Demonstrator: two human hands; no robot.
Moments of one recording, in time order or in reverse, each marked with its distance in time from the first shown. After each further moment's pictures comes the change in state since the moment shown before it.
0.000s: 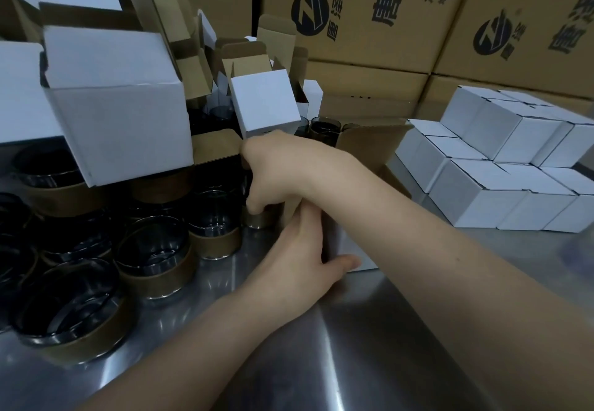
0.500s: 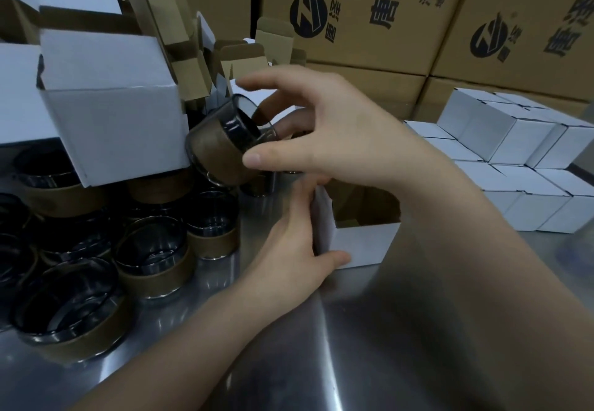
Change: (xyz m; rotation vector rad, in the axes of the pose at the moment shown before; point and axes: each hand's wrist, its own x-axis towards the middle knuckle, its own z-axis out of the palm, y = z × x) left_hand 0.003 -0.012 0.000 -0.095 0.122 0.063; right_hand -0.065 0.031 -0.023 0.712 0.387 -0.236
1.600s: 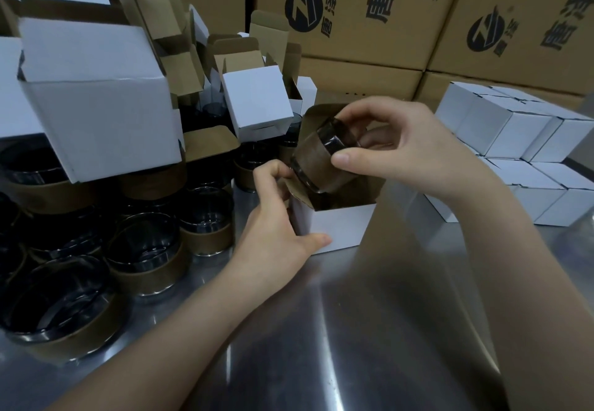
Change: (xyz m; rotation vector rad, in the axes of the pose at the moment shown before) left_hand 0.004 0.000 -0.010 -0.116 0.100 -0.066; right_hand -0.043 0.059 -0.032 -0.035 0.198 0.149
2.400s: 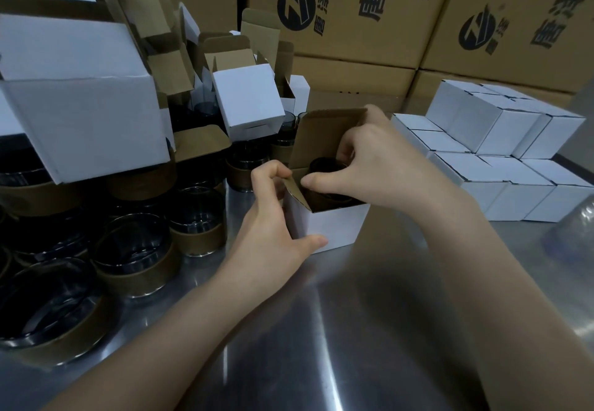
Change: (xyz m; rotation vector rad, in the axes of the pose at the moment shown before) left_hand -0.001 -0.002 0.004 0.071 0.019 0.086; right_hand 0.010 0.002 0.028 -0.505 0.033 0.127
